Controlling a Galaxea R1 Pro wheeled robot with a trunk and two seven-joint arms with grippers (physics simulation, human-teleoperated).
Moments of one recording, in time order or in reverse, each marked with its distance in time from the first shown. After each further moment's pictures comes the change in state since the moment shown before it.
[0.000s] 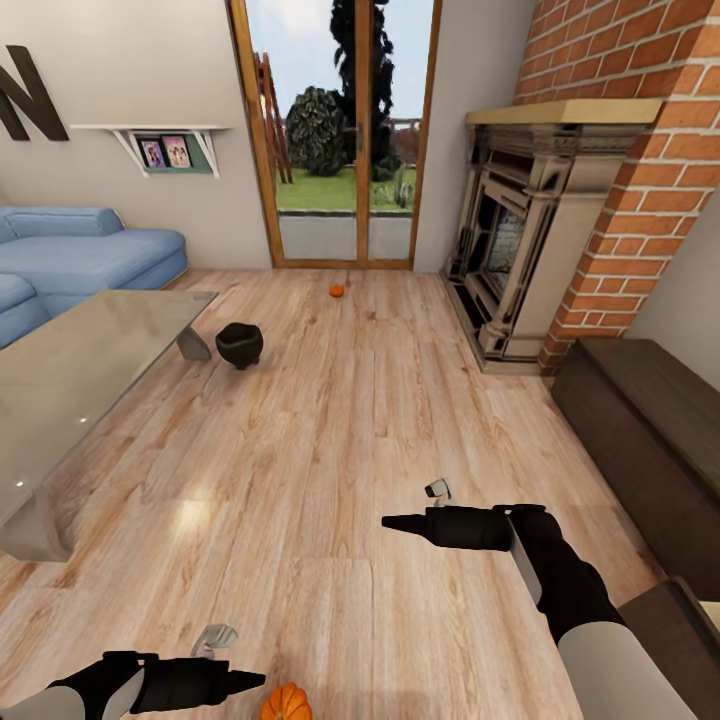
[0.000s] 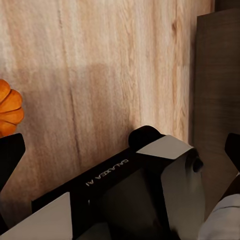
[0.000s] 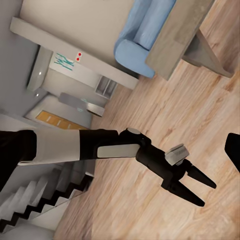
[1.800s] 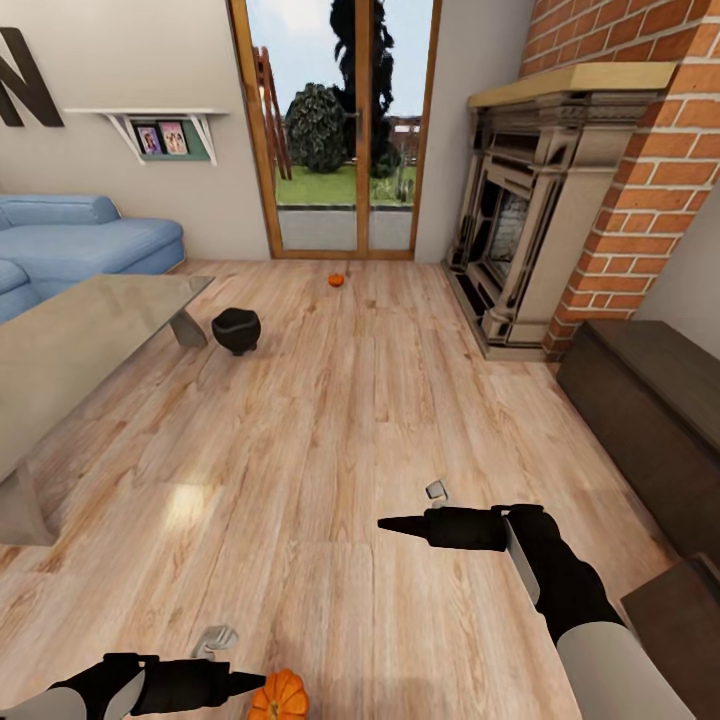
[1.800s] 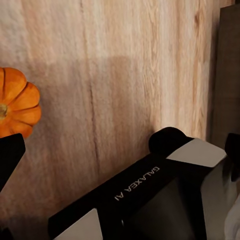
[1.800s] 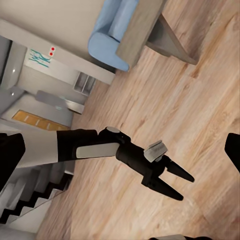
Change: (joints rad) left arm 0.001 -0.007 0.002 0.010 0.002 0.000 0.003; right arm 0.000 0.003 0.007 0.000 0.005 0.001 -0.092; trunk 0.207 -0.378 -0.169
